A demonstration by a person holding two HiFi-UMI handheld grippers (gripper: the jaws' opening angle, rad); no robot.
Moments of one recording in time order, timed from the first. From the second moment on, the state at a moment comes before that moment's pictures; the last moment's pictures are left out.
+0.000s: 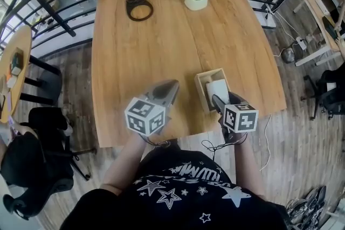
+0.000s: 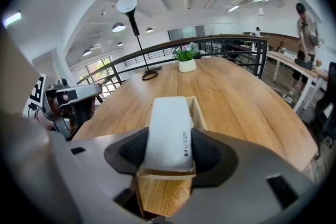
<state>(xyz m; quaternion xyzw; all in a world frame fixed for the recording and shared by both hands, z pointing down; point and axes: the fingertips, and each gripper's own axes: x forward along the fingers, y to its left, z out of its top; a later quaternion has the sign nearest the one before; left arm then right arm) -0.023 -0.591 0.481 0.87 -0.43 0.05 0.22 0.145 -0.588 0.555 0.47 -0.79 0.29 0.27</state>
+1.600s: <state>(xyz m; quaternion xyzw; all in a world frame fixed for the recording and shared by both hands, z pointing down) 0.088 -0.354 0.433 0.88 -0.45 0.05 0.17 0.257 -0.349 0.497 0.46 -0.83 0.27 0.16</state>
